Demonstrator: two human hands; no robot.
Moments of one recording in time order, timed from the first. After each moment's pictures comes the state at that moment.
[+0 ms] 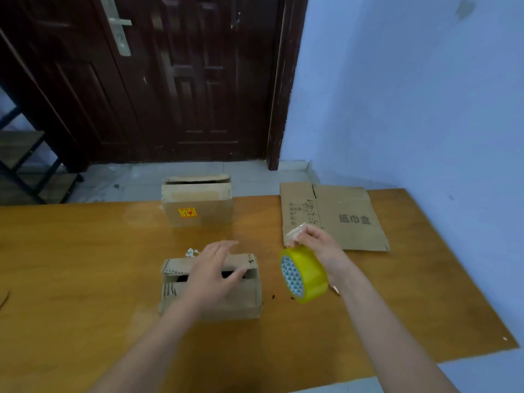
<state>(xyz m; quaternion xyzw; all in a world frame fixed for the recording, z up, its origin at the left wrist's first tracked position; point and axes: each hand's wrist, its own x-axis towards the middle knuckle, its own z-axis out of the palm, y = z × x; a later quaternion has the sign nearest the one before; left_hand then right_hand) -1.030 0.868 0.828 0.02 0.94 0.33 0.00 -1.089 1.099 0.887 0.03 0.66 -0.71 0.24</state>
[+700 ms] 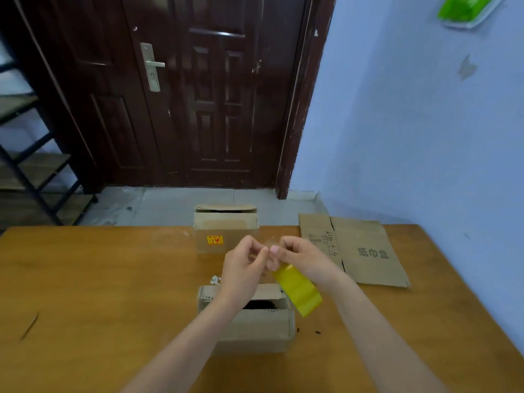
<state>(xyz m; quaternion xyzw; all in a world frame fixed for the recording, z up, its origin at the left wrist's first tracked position) -1.046 0.854 0.907 -0.06 0.77 0.63 -0.09 -1.097 0.999 0.931 -0.16 0.79 -0.54 0.22</state>
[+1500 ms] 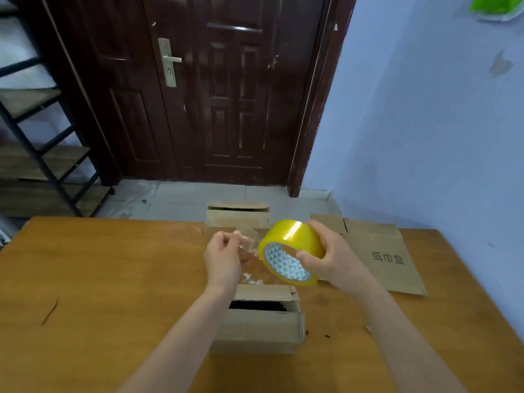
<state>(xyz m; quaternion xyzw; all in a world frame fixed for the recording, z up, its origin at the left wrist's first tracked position) -1.057 0.824 0.920 -0.28 0.61 0.73 -0.13 -1.085 1.008 0.973 -0.21 0.82 -0.50 0.16</state>
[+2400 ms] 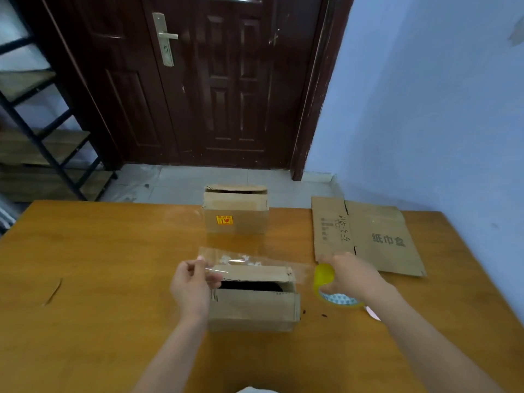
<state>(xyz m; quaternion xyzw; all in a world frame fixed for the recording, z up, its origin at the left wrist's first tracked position) -1.005 0.812 0.850 -0.39 0.60 0.67 -0.21 -1.095 1.068 0.896 -0.18 0.97 0.01 0.19</state>
